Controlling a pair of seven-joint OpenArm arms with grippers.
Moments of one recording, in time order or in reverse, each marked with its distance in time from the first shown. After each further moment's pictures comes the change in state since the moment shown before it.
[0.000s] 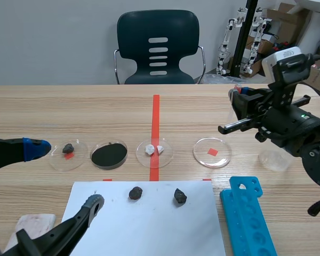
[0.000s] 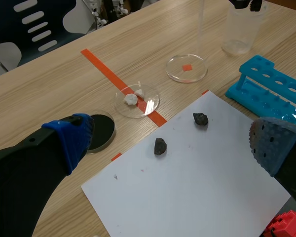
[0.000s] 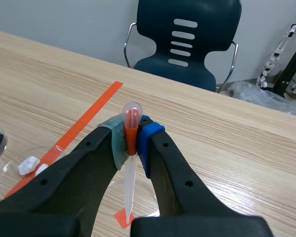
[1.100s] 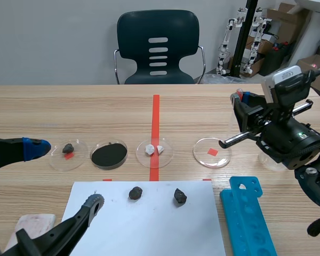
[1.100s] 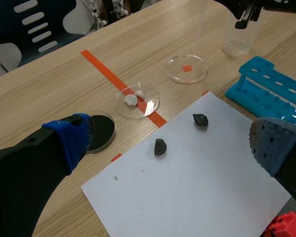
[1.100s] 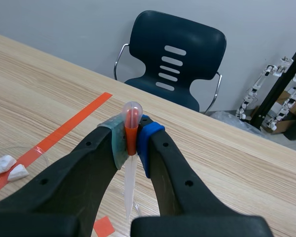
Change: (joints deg) left arm 0.0 0.0 0.0 0.0 0.0 0.0 -0.2; right arm 0.0 -0.9 0.0 -7.8 -10.4 -2.8 17.9
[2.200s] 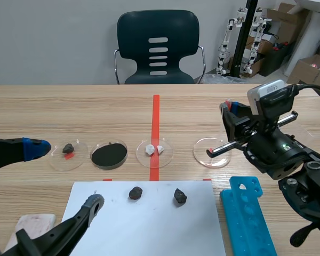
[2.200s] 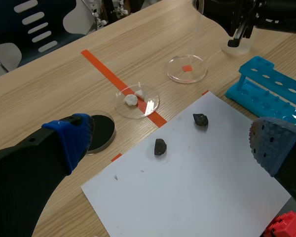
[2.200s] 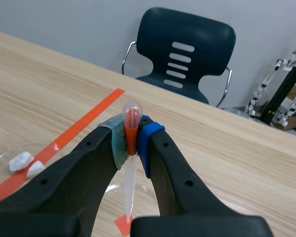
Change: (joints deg) left arm 0.0 0.0 0.0 0.0 0.0 0.0 0.0; right arm 0.0 -4.2 0.0 -4.3 -3.3 -0.2 2.9
